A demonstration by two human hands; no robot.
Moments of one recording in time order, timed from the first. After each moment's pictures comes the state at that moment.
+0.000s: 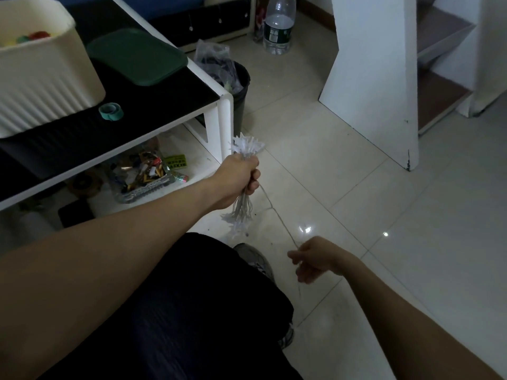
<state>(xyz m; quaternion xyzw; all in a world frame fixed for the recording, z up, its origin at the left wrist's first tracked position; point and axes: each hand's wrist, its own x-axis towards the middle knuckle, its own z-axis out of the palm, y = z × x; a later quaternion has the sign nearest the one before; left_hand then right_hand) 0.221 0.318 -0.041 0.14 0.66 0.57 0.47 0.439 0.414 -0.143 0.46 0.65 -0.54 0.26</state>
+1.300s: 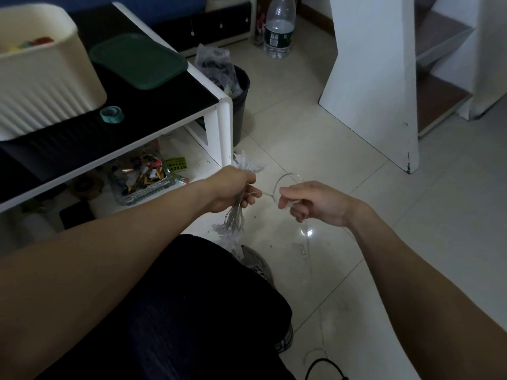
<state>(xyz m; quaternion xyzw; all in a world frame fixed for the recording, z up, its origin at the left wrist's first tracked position) 0.219 0.312 -0.043 0.12 0.71 0.45 0.52 0.381 0.449 -0.045 0.28 0.68 -0.67 0.14</state>
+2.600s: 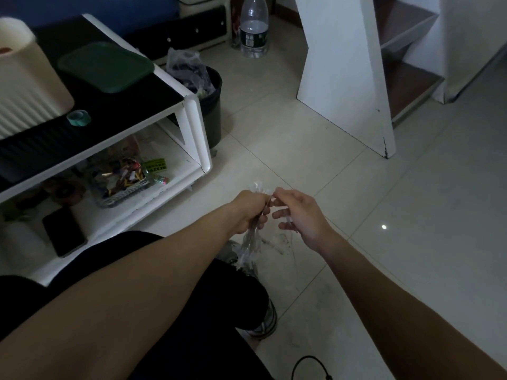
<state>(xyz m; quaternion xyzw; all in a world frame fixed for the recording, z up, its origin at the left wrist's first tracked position) 0.331 0.350 -0.078 0.09 0.72 0.43 0.54 0.452 0.419 -0.087 0.43 0.58 -0.68 -0.12</state>
